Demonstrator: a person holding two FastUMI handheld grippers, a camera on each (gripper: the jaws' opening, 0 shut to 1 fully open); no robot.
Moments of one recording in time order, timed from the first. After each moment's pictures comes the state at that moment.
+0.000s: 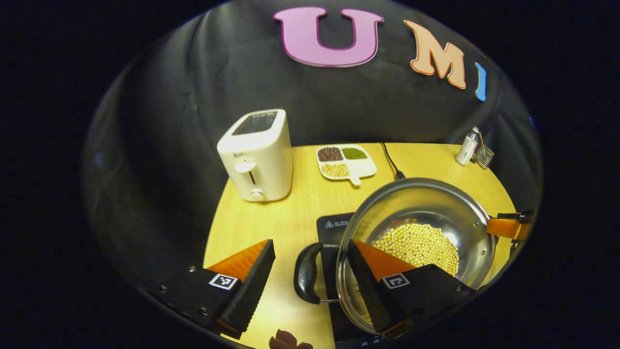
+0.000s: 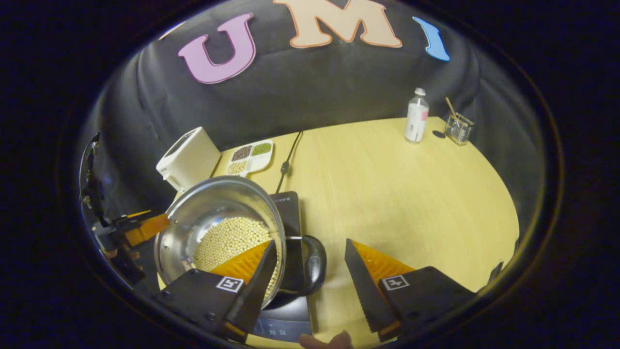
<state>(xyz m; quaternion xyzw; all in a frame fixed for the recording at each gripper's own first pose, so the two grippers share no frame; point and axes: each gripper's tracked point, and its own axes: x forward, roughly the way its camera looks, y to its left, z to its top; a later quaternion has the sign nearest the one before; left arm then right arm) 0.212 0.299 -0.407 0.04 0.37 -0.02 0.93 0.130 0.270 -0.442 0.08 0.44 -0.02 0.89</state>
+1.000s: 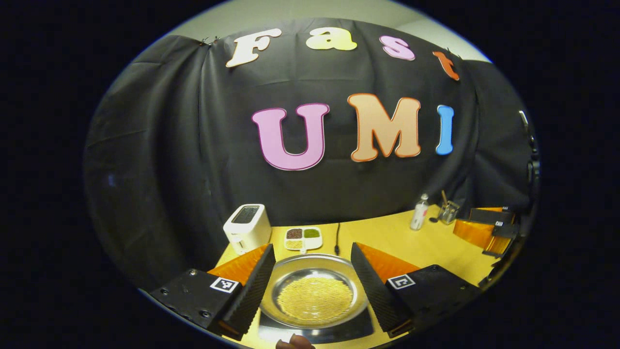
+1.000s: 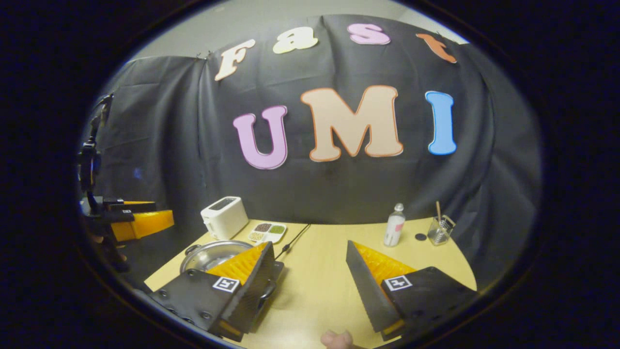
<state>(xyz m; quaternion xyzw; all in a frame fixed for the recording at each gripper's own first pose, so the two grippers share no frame) 0.122 0.094 -0.174 0.01 0.18 0.00 0.98 0.121 0.139 -0.223 0.05 0.19 0.10 0.97</state>
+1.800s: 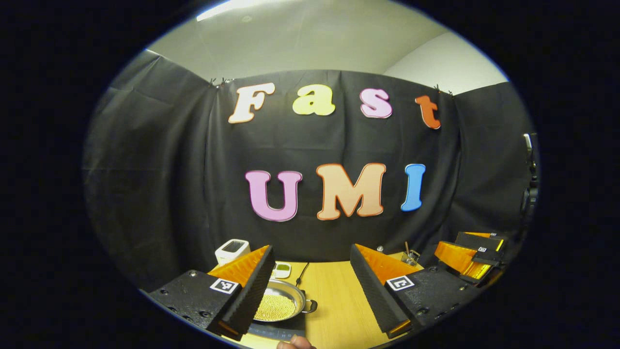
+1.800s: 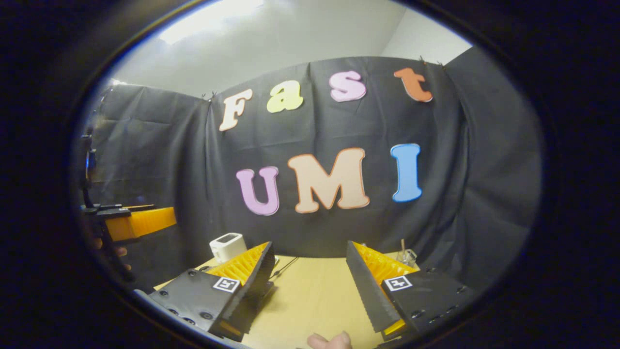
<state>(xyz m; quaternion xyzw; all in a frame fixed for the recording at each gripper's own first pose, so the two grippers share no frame) 0.023 -0.023 -0.014 0.00 0.03 0.00 1.00 0.039 0.023 -0.070 0.07 0.06 0.07 0.99</state>
